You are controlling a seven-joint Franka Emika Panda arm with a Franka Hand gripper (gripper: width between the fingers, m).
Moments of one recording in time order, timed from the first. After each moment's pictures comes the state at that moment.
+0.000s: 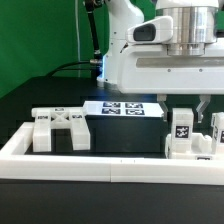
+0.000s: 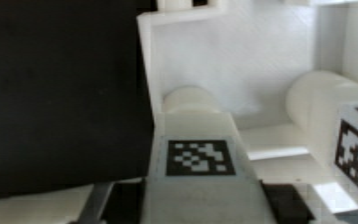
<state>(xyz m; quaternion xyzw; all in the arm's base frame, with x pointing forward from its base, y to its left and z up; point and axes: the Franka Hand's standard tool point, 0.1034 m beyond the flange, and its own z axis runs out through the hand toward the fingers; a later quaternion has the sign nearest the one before) 0.611 0.057 0.076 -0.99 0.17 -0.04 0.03</state>
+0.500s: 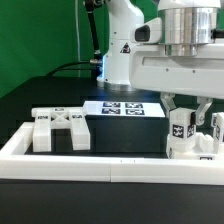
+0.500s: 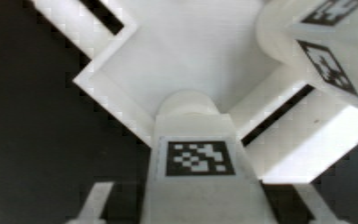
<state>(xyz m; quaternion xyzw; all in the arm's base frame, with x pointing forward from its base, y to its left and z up) 0.611 0.060 0.075 -0.92 0.38 -0.03 0.04</state>
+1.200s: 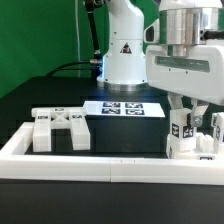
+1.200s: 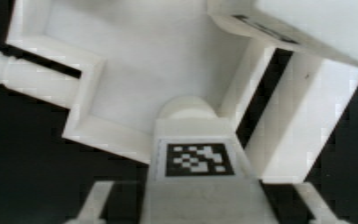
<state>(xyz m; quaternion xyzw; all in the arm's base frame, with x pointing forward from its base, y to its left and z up) 0.611 0.063 0.075 -0.84 0.55 -0.02 0.05</state>
